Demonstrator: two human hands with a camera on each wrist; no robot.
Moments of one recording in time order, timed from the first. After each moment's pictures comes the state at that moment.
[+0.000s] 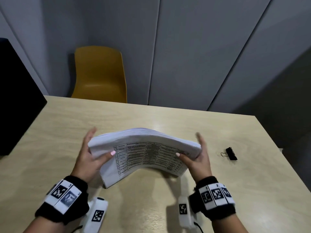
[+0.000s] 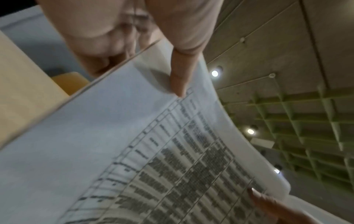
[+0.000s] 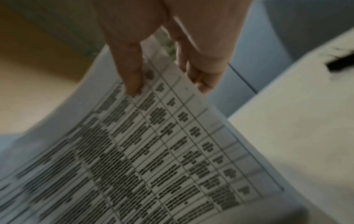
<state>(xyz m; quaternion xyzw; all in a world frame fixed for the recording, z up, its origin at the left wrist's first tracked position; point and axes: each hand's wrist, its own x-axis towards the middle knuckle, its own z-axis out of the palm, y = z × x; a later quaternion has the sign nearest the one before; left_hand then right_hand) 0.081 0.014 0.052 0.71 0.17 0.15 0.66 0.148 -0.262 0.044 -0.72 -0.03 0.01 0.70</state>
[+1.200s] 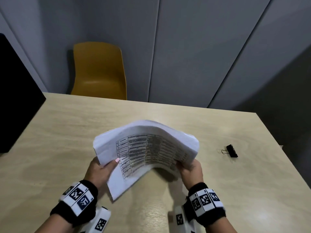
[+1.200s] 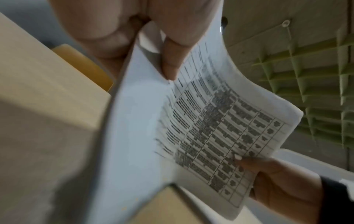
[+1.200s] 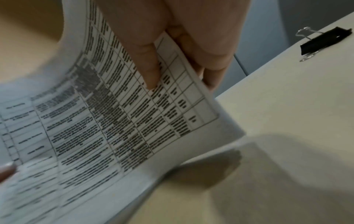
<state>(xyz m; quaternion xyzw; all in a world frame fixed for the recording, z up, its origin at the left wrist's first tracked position) 0.075 -0.009 0.012 0.63 0.25 0.11 0.73 0.138 -0.252 -0.004 -0.80 0.07 0.02 0.59</state>
